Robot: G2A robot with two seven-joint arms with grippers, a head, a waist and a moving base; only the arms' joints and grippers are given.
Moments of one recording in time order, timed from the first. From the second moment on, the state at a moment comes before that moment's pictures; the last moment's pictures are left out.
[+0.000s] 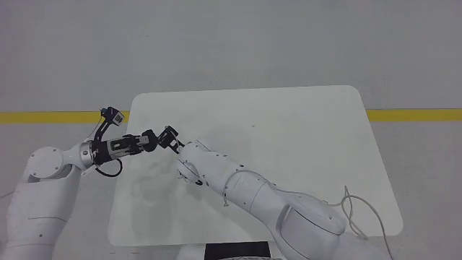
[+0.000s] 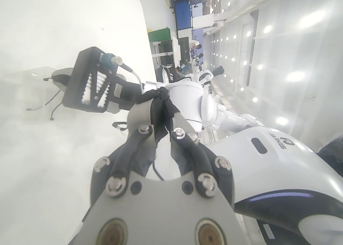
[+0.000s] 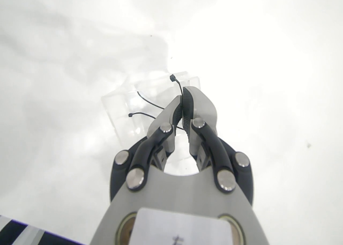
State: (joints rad) left arm 1.42 -0.95 -1.62 -1.35 -0.50 -0.34 -1.39; right arm -0.80 -1.91 0.47 -0.71 -1.23 0.14 0.89
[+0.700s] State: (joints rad) left arm 1.42 -0.95 -1.62 -1.35 -0.50 -0.34 -1.39; right arm -1.06 -1.70 0.87 -1.17 -1.15 -0.20 0.92
